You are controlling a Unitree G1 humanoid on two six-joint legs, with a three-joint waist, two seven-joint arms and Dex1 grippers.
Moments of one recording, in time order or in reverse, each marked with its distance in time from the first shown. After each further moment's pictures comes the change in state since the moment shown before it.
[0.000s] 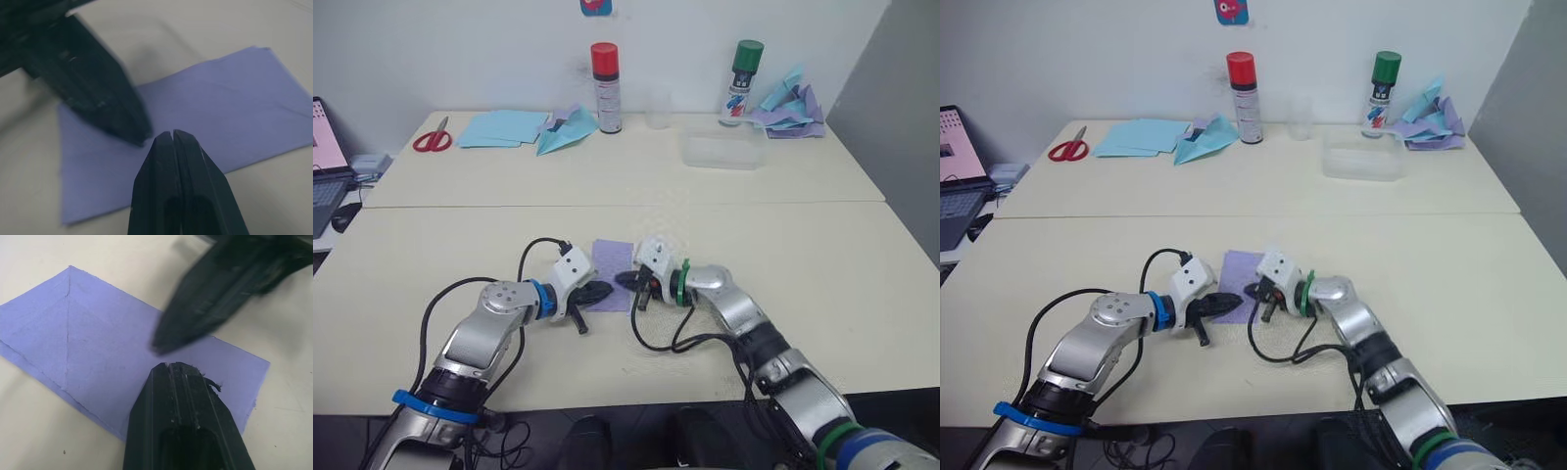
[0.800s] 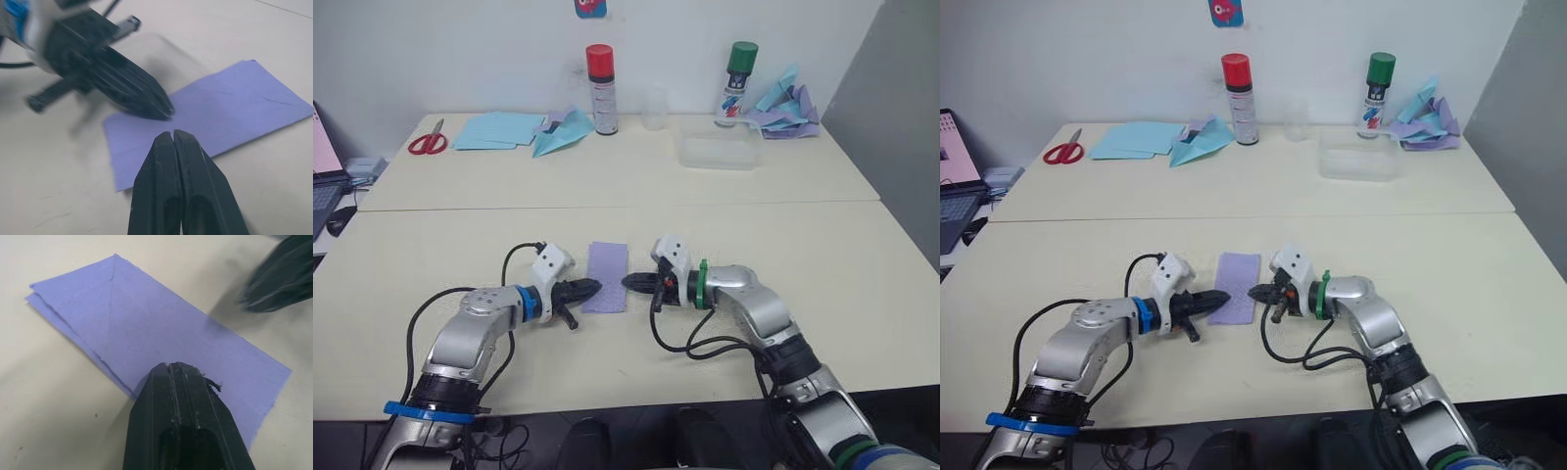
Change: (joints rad) left arm 0.038 -0.015 0.177 0.041 -0.171 0.081 -0.041; right arm 0.057 0.019 -0.093 -0.152 0.113 0.180 -0.066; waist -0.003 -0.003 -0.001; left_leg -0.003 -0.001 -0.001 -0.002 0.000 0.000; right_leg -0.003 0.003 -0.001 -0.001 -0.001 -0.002
